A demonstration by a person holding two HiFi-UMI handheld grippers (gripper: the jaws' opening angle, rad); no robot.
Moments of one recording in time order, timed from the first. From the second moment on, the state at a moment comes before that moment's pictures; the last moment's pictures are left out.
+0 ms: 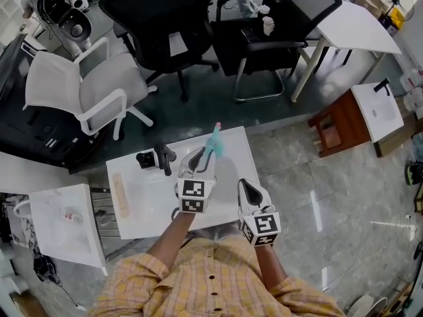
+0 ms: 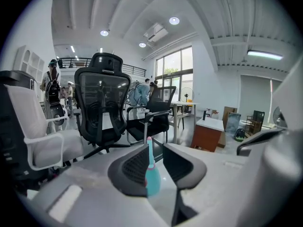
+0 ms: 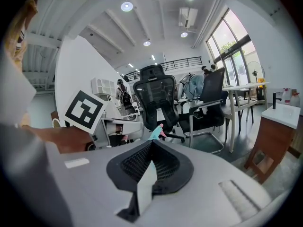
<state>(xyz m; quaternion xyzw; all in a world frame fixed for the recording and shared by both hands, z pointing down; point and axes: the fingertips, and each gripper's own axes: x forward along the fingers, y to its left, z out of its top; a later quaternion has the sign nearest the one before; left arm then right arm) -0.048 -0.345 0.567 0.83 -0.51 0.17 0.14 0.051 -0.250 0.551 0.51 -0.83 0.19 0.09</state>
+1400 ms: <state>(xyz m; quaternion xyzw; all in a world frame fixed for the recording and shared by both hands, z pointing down) -0.092 -0.246 0.487 0.84 -0.52 0.07 0.10 0.024 -0.220 0.471 0.53 -0.84 0.11 0.06</state>
